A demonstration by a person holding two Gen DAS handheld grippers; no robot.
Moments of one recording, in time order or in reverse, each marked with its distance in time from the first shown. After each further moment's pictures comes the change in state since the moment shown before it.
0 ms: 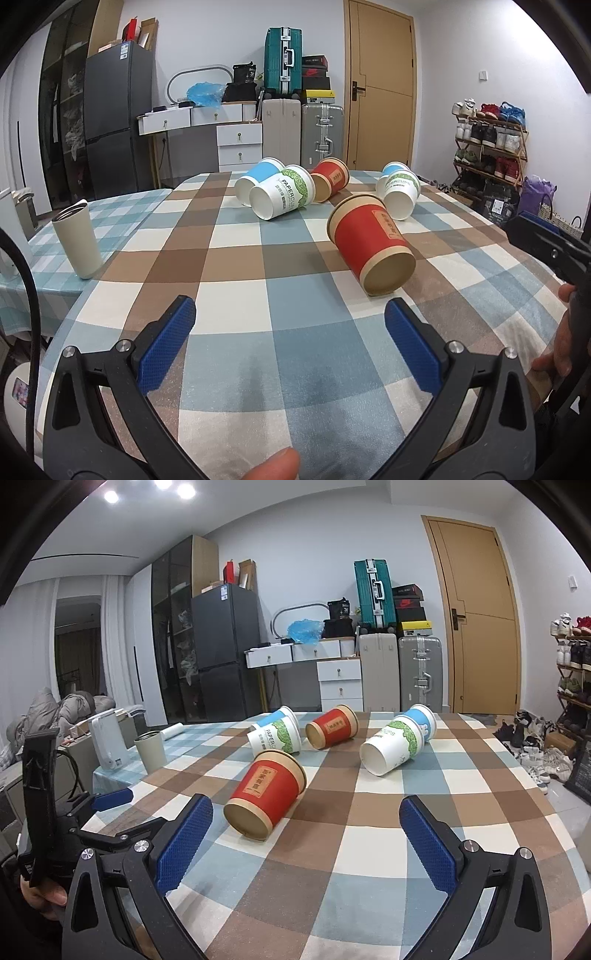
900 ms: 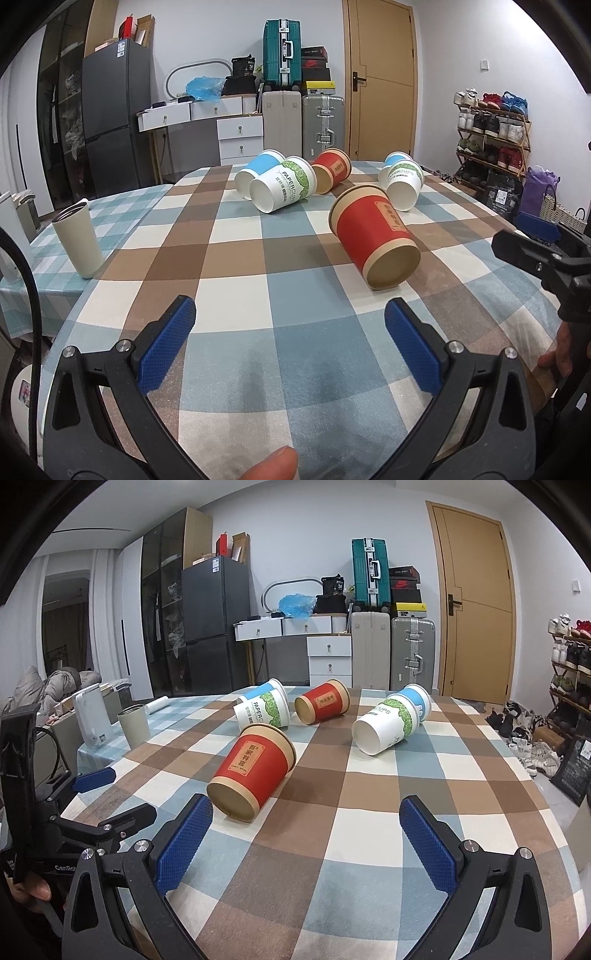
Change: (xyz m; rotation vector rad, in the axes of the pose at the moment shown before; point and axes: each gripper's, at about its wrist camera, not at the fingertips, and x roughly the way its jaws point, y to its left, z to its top) left arm 0.004 0.002 0.002 0.003 0.038 0.005; right arm 0.017 0.006 -0.002 -0.036 0.109 -0.043
